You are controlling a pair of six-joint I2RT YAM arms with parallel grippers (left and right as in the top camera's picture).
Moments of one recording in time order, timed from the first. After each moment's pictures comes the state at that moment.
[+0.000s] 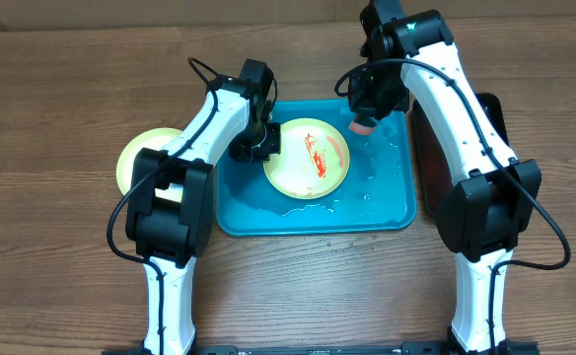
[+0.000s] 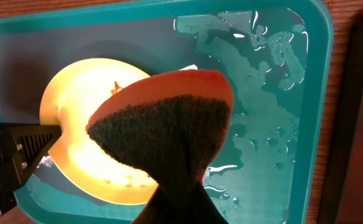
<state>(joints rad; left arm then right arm) -0.30 2.24 1.73 -1.01 0.14 -0.31 0.30 2.23 2.24 -1.42 -0.13 0.36</state>
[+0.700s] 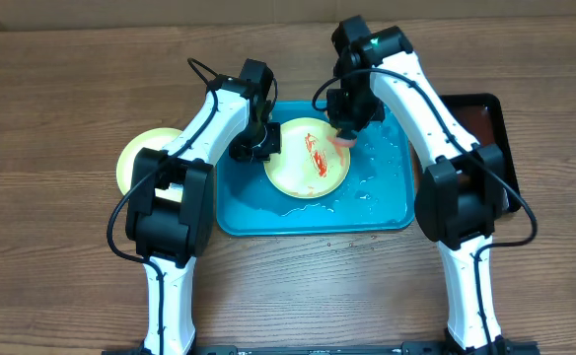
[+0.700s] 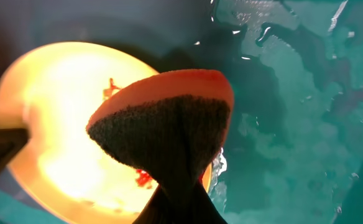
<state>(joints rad) -0.30 2.24 1.73 -1.01 0.15 -0.32 0.36 2.37 2.22 -1.35 -0.13 0.28</state>
